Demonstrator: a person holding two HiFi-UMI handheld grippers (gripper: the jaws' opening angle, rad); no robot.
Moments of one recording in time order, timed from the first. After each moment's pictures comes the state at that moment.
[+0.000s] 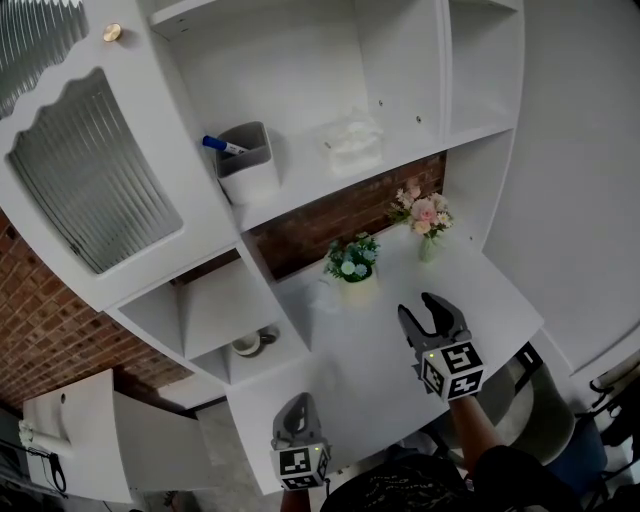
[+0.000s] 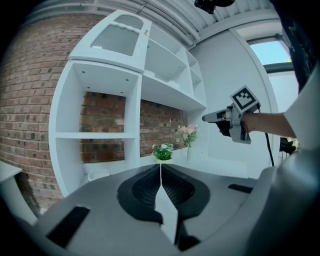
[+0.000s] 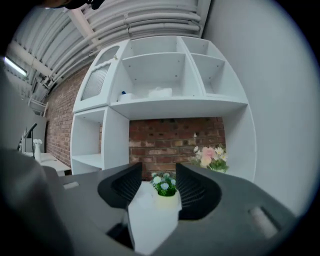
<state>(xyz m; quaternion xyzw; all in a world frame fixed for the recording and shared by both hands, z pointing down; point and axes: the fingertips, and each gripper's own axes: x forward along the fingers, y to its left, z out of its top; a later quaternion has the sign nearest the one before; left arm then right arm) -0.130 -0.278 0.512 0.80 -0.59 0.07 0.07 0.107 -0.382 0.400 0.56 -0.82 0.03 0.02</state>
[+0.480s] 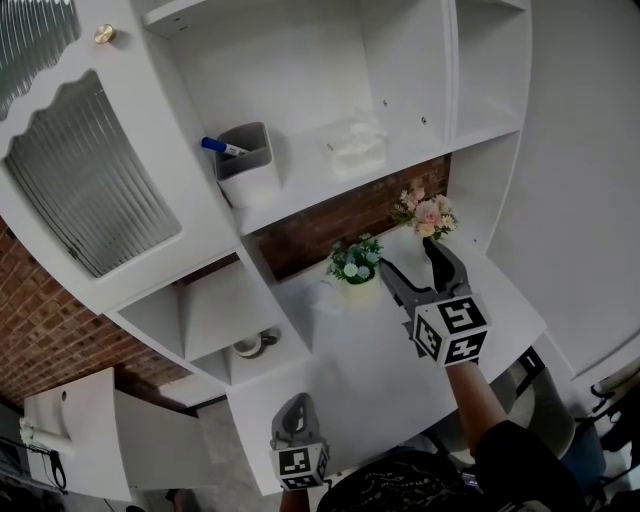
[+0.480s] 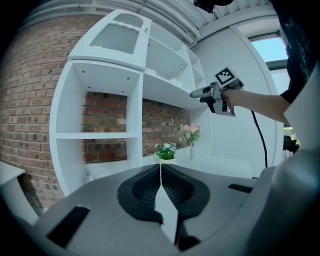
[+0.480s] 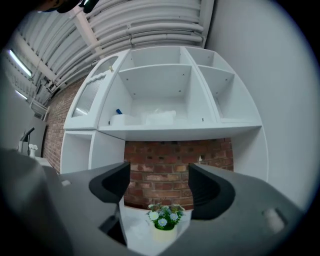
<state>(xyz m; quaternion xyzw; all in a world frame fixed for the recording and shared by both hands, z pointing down) -0.134 -0.287 0.512 0.79 -0.60 0.08 0.07 0.094 -0.434 0.296 0.56 -0.83 -0.02 -0.03</state>
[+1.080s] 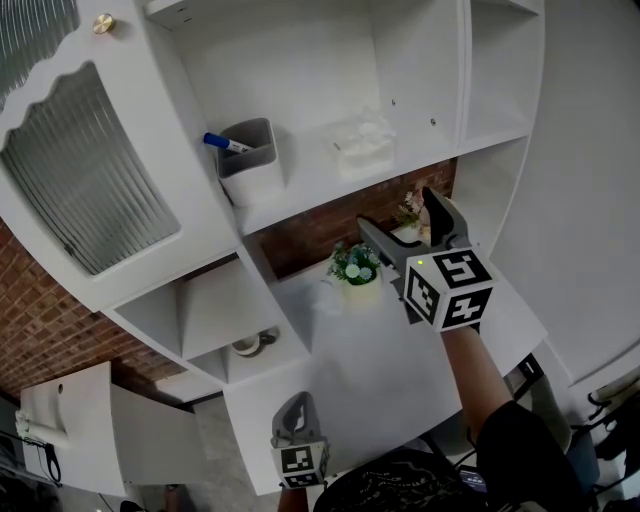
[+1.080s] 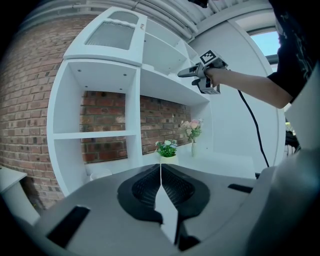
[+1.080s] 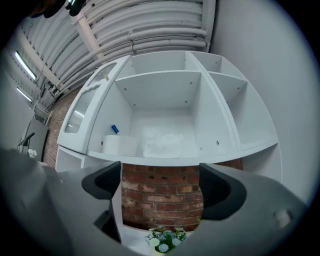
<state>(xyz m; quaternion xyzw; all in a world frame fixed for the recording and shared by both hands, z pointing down) -0.125 -0.295 0.513 0.79 -0.60 0.11 0.06 0.073 -0.470 0.211 0.54 -0.84 -0.05 -0.06</state>
